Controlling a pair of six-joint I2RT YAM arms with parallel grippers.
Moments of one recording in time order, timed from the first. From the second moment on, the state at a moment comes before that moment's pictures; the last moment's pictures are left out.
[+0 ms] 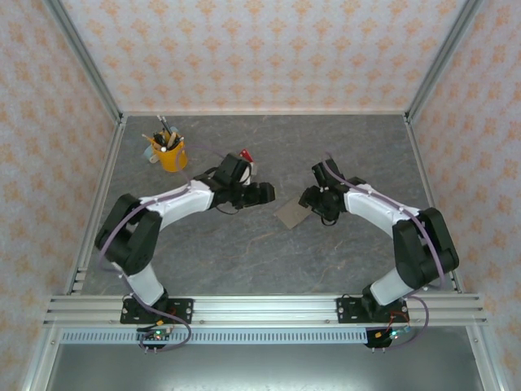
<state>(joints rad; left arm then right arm) -0.53 1.75 1.12 -0.28 0.37 -0.72 0.42 1.54 0.92 -0.55 -0.09 0.89</state>
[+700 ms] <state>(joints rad) -0.59 2.08 1.41 -0.40 0.55 -0.66 0.41 1.64 0.90 -0.43 -0.17 0.99</state>
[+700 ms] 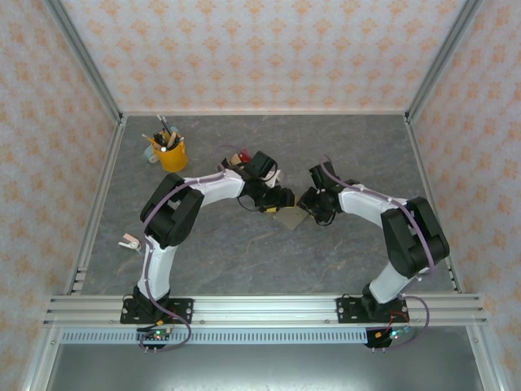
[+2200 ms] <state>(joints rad) -0.56 1.96 1.12 -0.04 0.70 -0.88 0.46 1.56 0.94 -0.54 -0.20 0.83</state>
